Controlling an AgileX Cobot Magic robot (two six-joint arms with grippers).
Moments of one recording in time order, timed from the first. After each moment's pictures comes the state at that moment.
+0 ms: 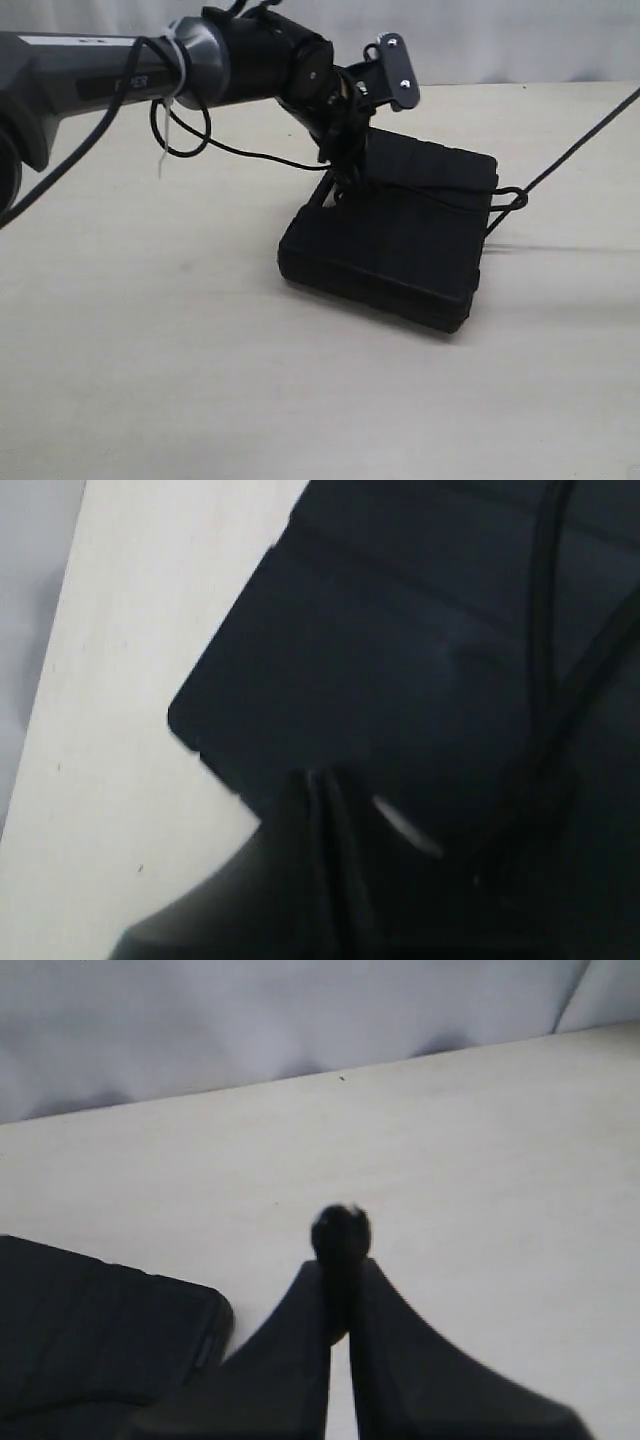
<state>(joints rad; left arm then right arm) -0.66 2.26 -1.82 0.05 0.54 0.67 -0.19 1.35 -1.19 0.08 0.57 -0.07</state>
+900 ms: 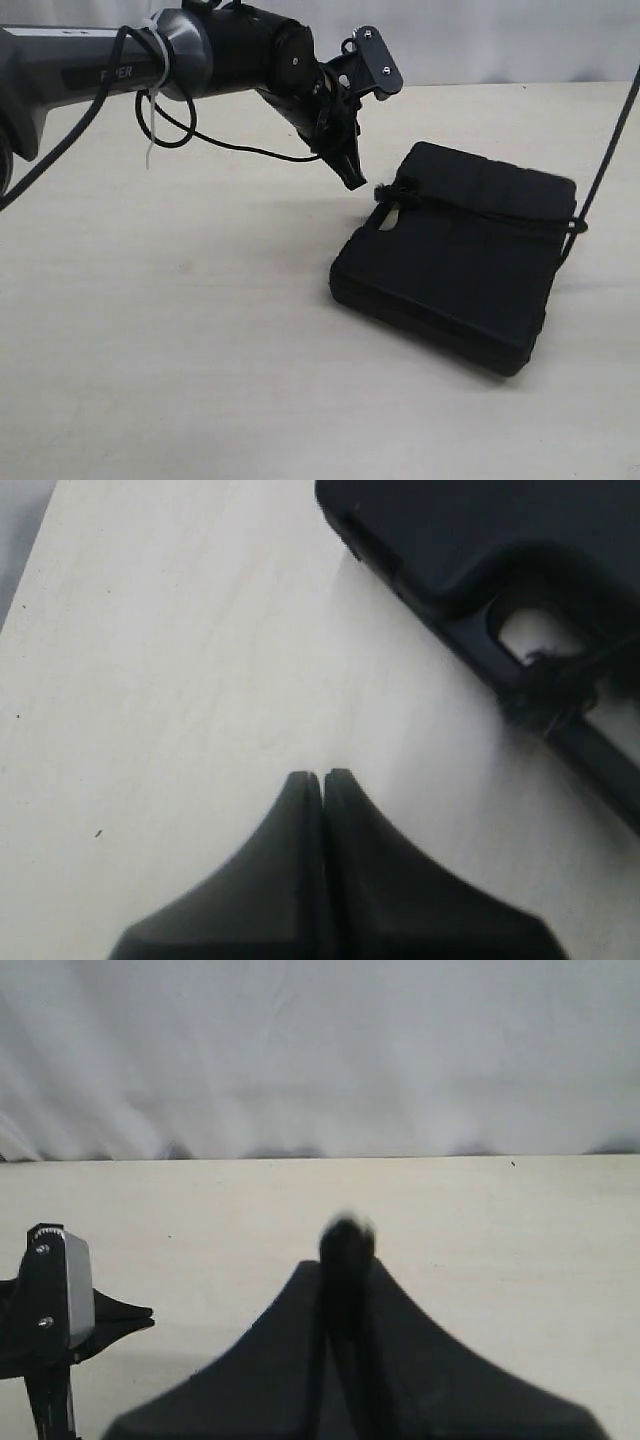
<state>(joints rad) -0.62 2.26 -1.82 -0.07 0.57 0.66 -0.19 1.28 -1.34 0.50 0.77 -0.44</state>
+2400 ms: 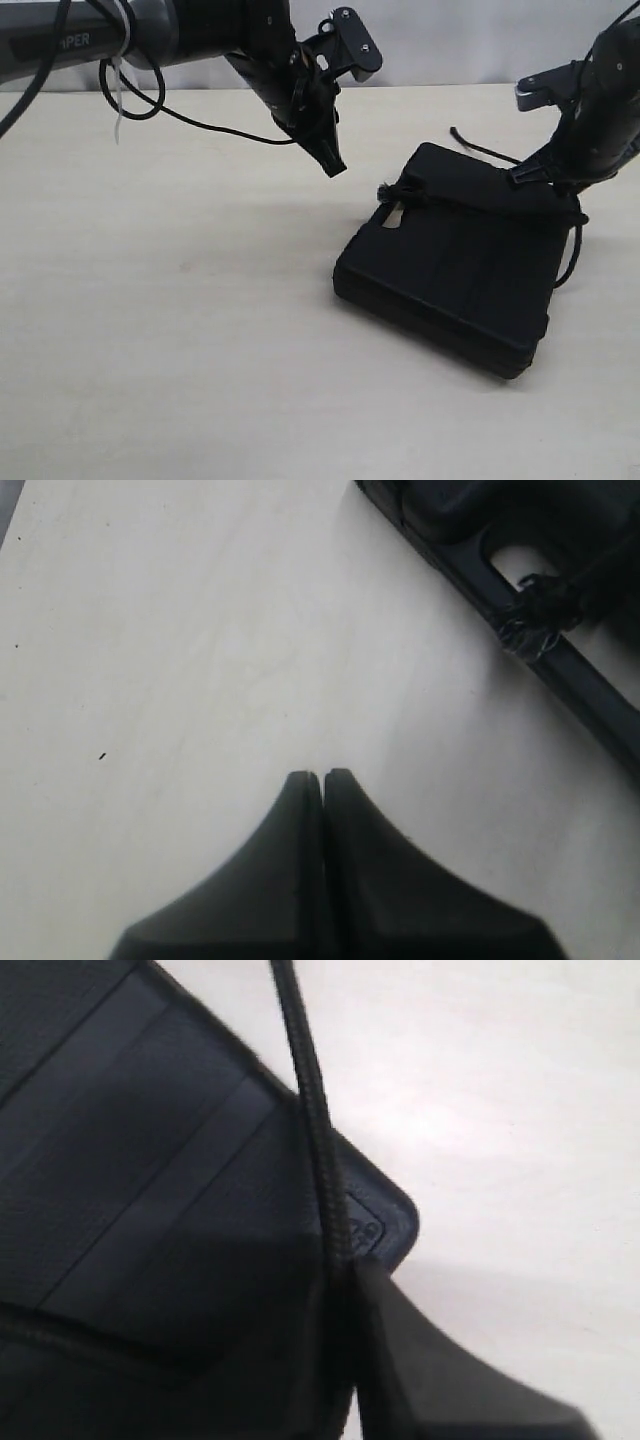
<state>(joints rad) -0.58 2.20 -1.82 -0.09 0.72 0.66 0.03 1.92 -1.32 -0.34 0.78 0.07</state>
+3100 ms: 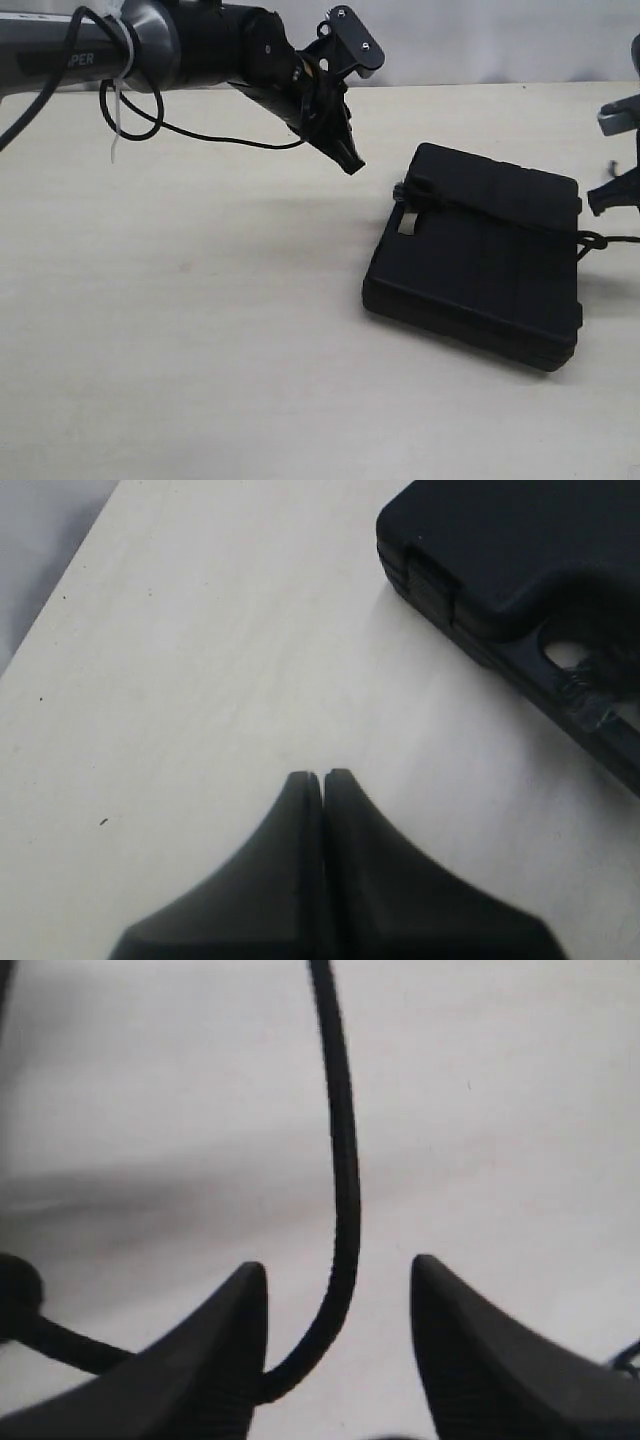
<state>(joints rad) -0.58 2.20 -1.72 -0.20 0.47 0.66 -0.04 1.89 -1.29 -0.55 1.16 0.34</state>
